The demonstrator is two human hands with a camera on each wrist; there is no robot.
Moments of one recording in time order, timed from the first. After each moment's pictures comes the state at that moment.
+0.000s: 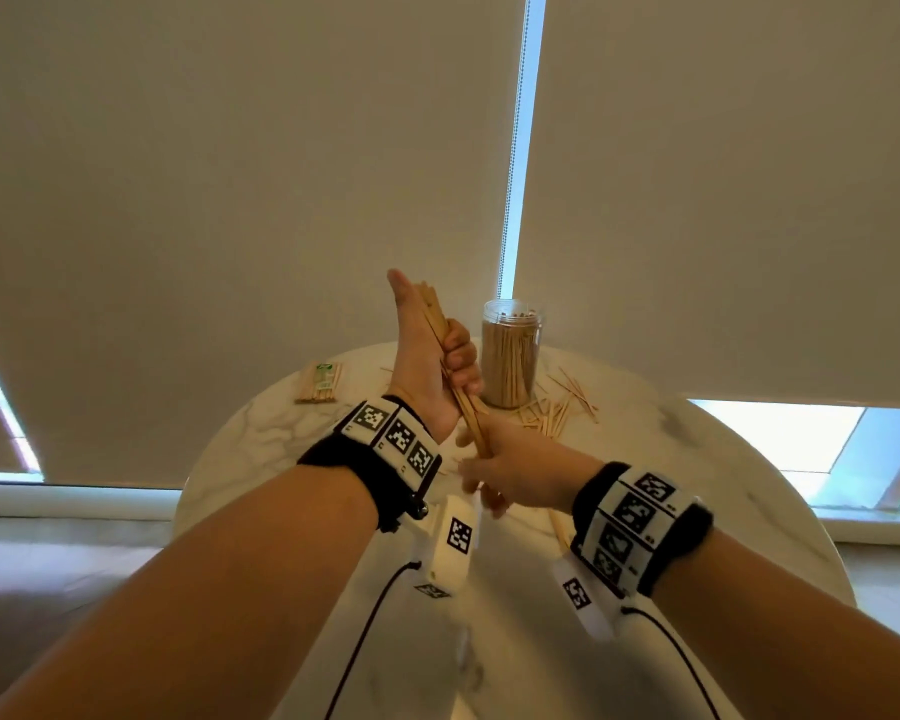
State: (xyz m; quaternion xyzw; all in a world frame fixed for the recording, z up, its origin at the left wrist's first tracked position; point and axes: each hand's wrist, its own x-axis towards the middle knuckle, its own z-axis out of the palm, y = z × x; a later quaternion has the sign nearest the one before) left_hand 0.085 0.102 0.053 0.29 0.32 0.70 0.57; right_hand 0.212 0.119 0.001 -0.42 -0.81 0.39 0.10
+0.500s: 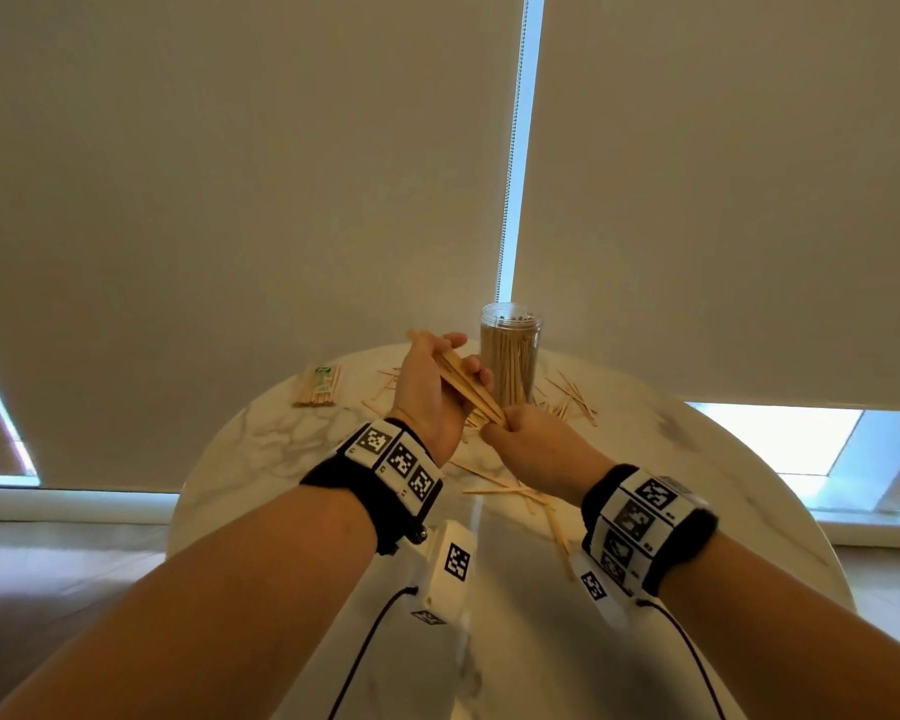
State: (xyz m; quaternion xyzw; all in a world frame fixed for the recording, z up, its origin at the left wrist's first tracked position) left_hand 0.090 0.100 0.037 0.24 0.33 0.72 0.57; right_hand 0.222 0.126 0.010 -0.45 -0.84 0.25 0.20
